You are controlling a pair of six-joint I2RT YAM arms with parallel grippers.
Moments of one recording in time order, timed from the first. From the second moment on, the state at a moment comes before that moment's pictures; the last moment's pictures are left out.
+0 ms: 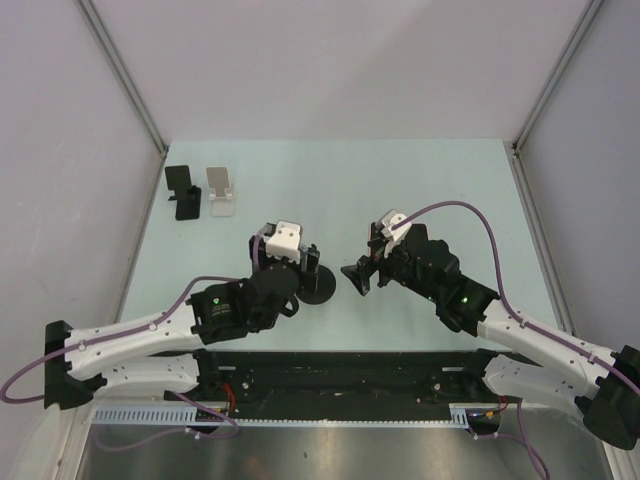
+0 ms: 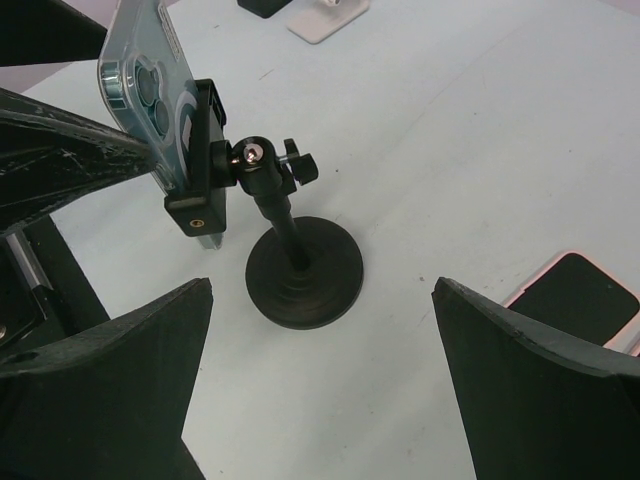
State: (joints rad) left arm -1.22 0.96 0.87 -0.36 -0.89 -0.38; right arm 0.84 0.94 0.66 0.11 -0.03 0.10
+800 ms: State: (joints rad) left arm -0.96 0.84 0.77 -0.31 -0.55 -0.32; right arm 0.86 1.06 0.65 0.21 -0.19 0.09
